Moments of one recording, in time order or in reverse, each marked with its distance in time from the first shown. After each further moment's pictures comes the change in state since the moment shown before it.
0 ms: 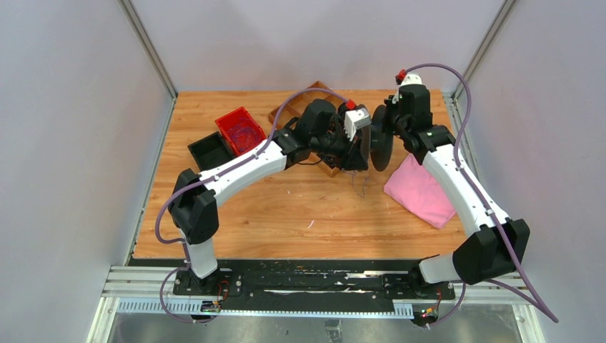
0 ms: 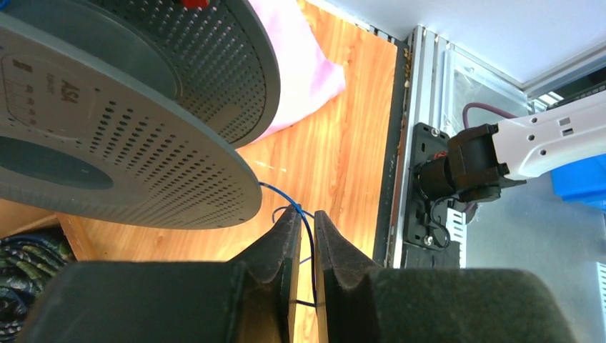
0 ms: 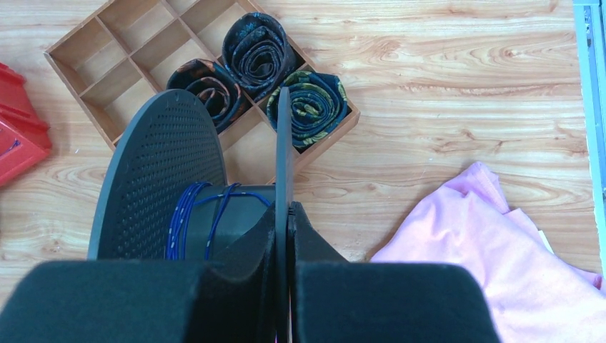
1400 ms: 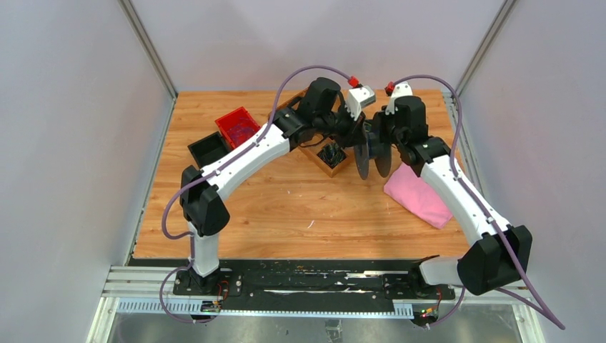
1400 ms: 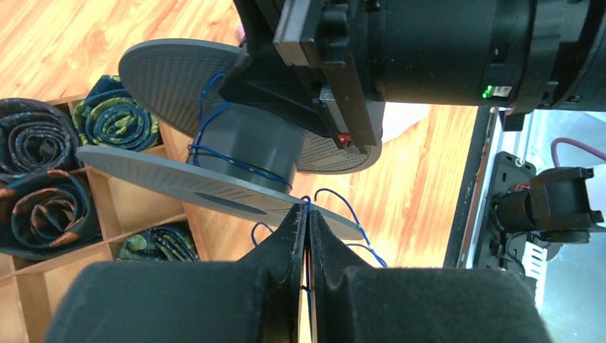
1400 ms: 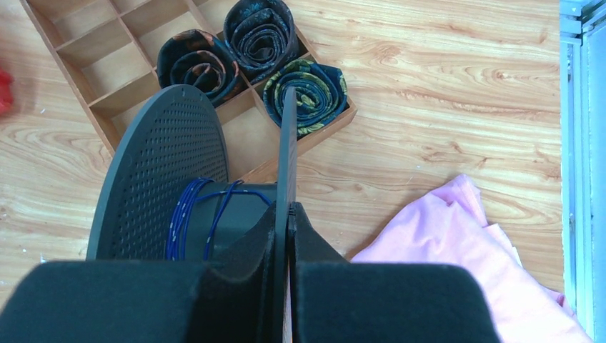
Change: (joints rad) left arm 0.028 0.100 0.328 -0.244 -0.199 0.135; right arm 0.040 -0.065 -0.131 0.090 0.009 -0.136
